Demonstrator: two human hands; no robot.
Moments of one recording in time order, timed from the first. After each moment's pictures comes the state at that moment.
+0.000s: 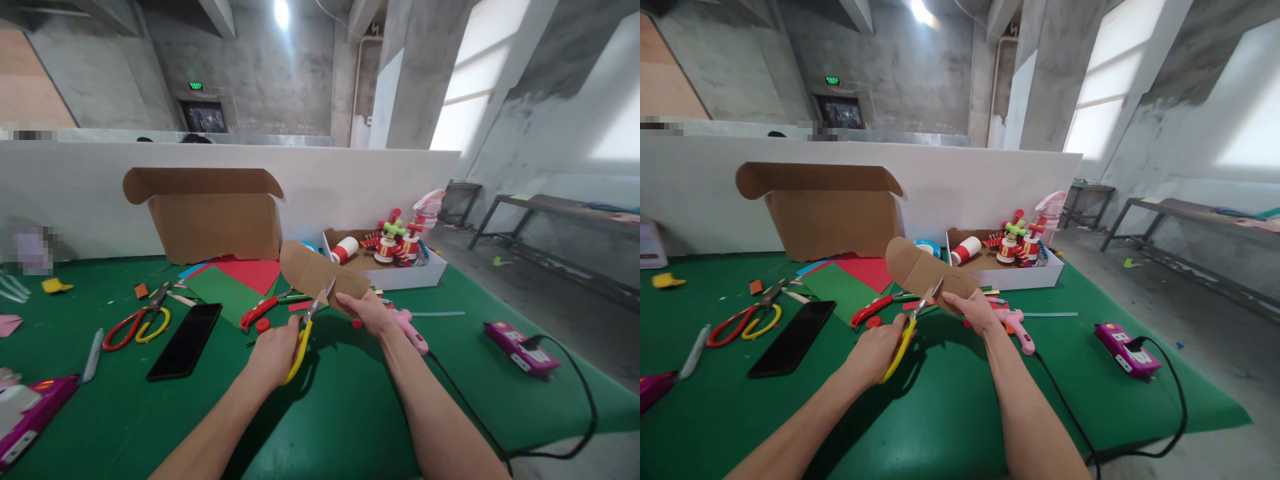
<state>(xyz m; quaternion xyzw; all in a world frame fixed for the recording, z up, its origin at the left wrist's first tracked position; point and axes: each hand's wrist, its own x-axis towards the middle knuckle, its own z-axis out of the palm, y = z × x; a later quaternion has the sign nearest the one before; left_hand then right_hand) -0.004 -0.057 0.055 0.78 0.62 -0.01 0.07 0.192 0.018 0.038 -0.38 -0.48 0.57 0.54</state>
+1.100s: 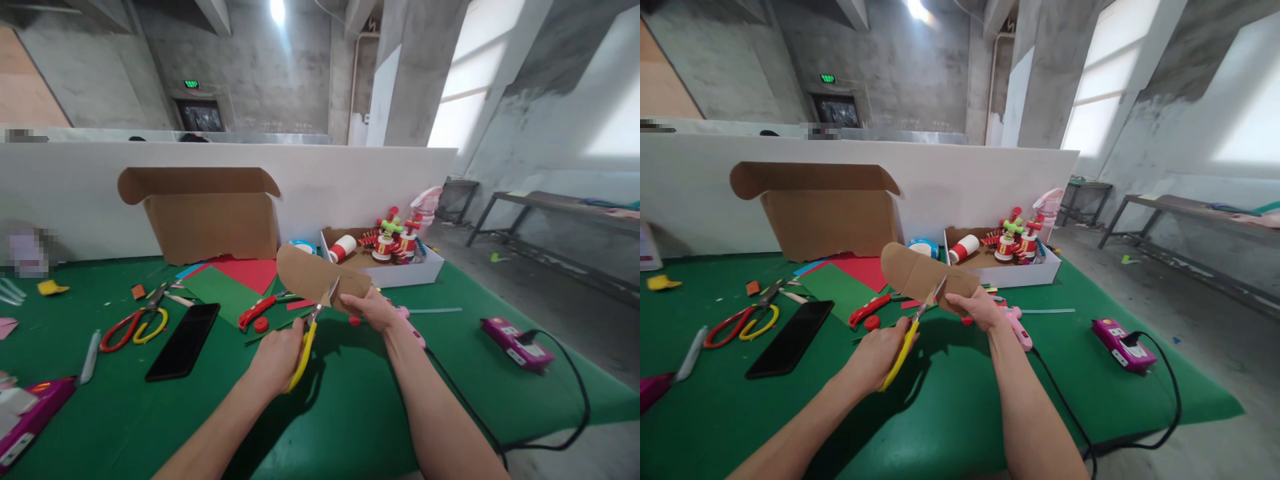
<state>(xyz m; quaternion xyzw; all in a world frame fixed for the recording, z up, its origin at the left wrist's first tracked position) 0.003 -0.065 0.054 0.80 0.60 -0.01 0.06 0.206 0.010 0.053 -0.39 -0.48 0.61 0.50</state>
